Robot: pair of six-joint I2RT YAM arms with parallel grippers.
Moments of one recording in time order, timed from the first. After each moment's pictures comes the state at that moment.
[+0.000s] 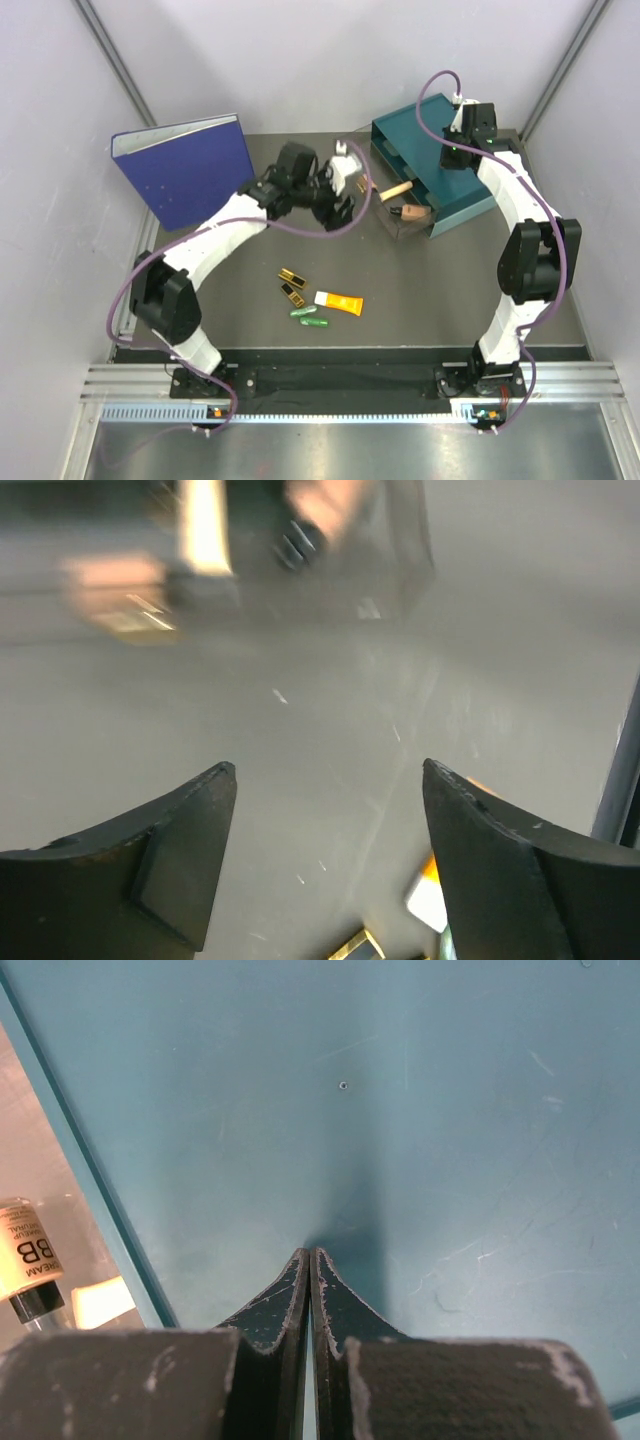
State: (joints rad) left arm -0.58 1.67 1.50 -0.44 0.52 0.27; right arm 0.09 1.85 1.67 -0.54 -0.04 0.11
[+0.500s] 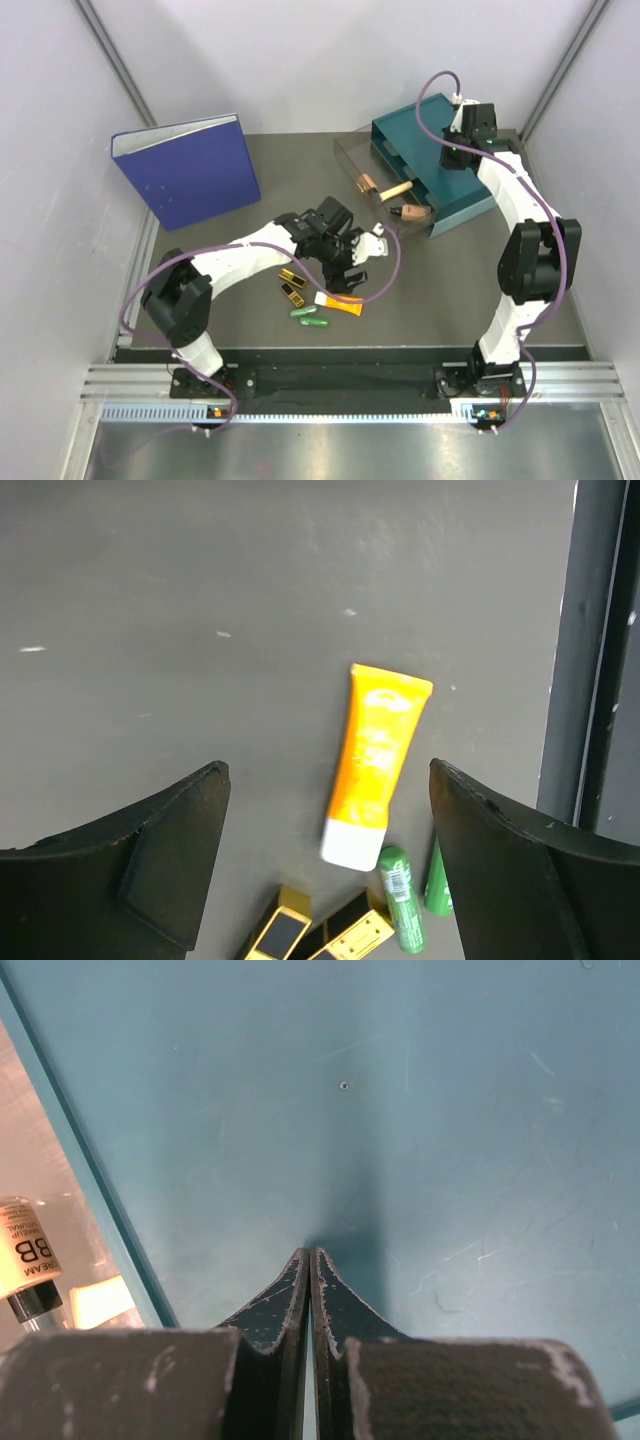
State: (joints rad) left arm -0.80 1.66 1.26 -0.61 0.46 0.58; right arm 0.09 1.85 1.66 -0.53 -0.04 0.10
